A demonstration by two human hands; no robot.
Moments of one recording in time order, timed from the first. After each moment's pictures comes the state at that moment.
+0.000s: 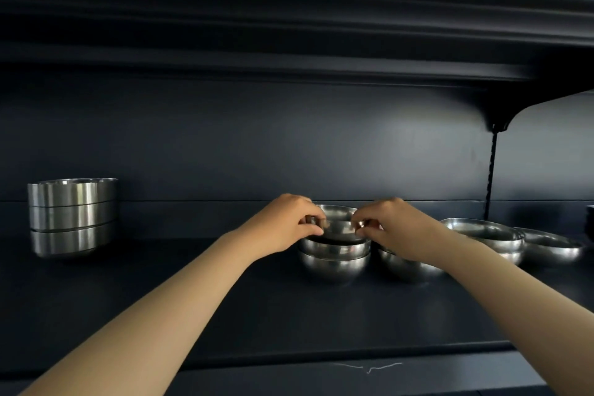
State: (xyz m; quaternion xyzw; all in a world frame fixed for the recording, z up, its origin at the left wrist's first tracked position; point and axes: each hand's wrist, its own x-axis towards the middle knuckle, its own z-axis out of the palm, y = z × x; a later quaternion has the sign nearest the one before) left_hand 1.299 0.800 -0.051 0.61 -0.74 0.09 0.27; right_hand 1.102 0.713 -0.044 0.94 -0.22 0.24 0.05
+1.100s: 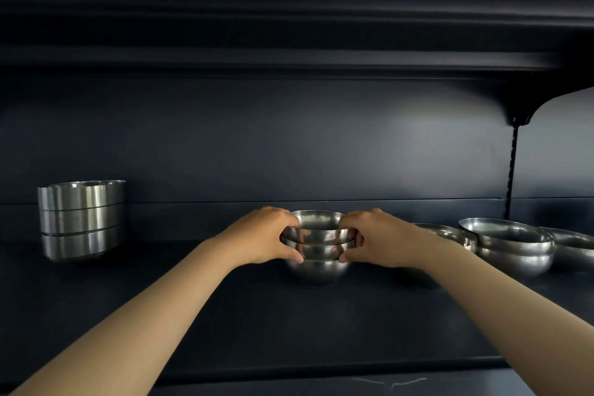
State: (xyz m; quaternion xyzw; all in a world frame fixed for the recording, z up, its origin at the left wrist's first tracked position) left_hand 1.343 0.809 -0.060 0.69 -0.70 0.07 0.17; right_hand 1.147 0.690 -0.062 0.96 -0.20 0.18 -0.01
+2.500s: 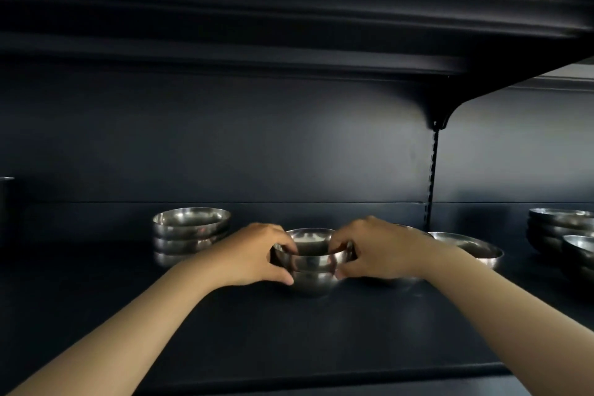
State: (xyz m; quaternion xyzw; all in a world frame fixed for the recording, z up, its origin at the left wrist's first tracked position) left_hand 1.196 0.724 -0.073 0.65 -0.73 0.02 0.20; right_hand 0.989 0.617 -0.050 0.97 -0.20 0.12 -0.01
